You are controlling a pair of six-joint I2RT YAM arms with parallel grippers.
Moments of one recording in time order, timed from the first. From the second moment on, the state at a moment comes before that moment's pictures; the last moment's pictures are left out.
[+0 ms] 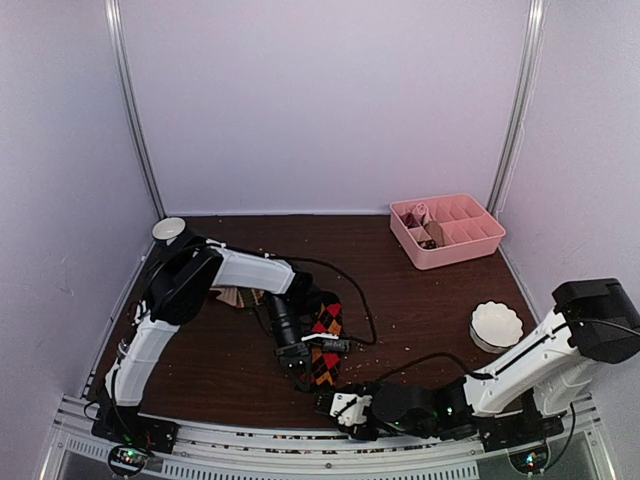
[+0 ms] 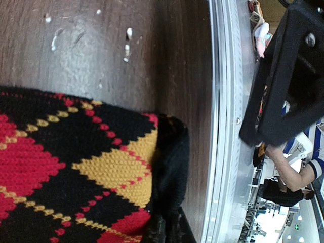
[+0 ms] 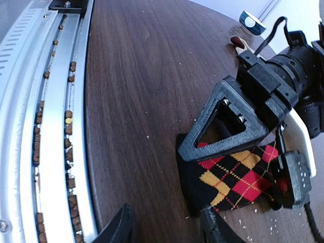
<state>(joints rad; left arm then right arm) -0.86 2.41 1.71 -1.34 0.90 0.81 1.53 1.64 0.53 0.56 0.41 -0.18</state>
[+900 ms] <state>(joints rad) -0.86 2.45 1.76 -1.41 0.90 0.83 1.37 1.83 0.65 0.56 0.23 -0.26</state>
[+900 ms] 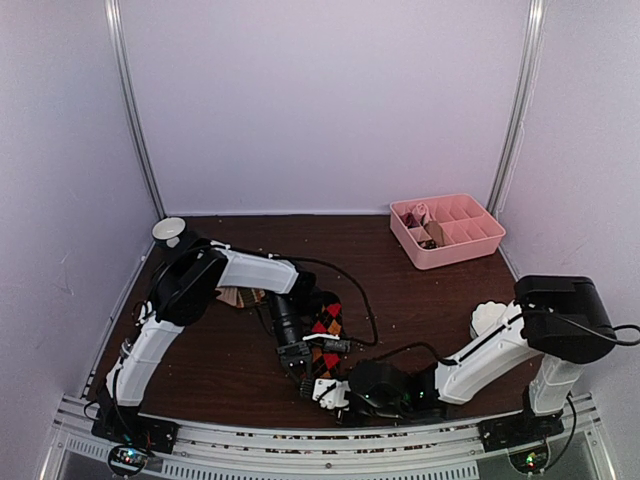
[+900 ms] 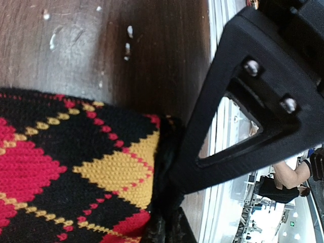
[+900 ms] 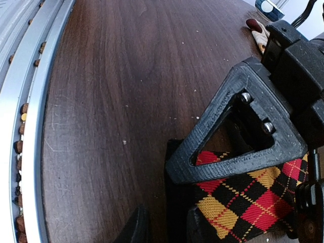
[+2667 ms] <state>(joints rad) -0.99 1.89 1.18 -0.49 0.40 0.90 0.94 1.86 0.62 0.62 -0.52 0.51</state>
